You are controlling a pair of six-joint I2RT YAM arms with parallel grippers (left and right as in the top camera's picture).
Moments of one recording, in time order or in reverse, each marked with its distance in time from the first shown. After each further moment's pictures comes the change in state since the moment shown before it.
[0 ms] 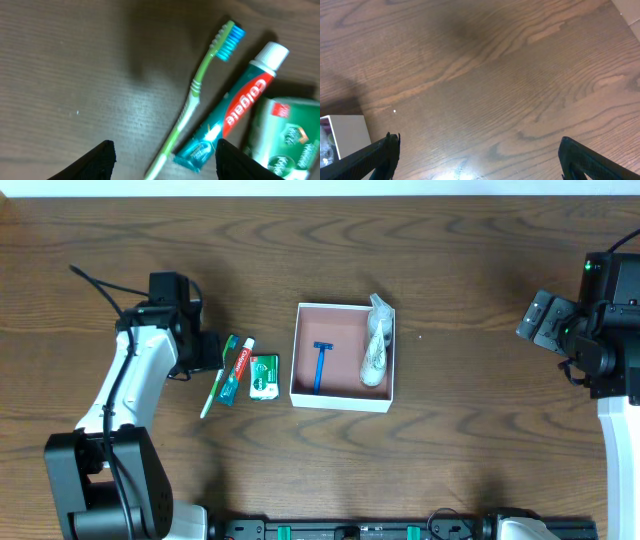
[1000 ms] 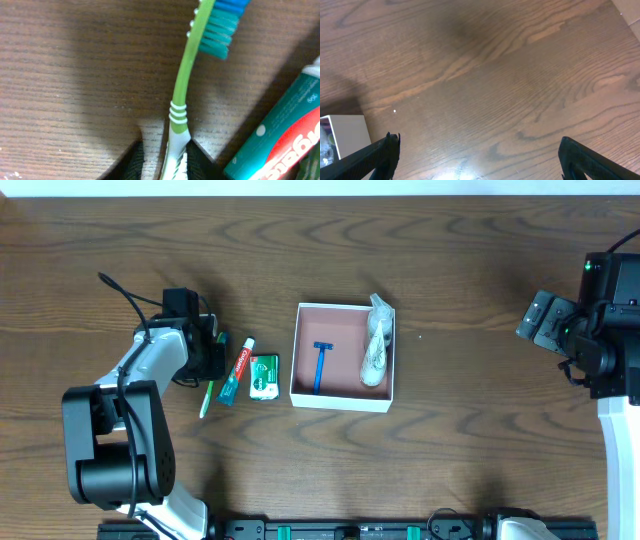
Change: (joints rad) left arm 0.003 0.163 -0.080 0.190 0.049 0.092; right arm 0.000 0.000 0.000 -0.001 0.000 0.000
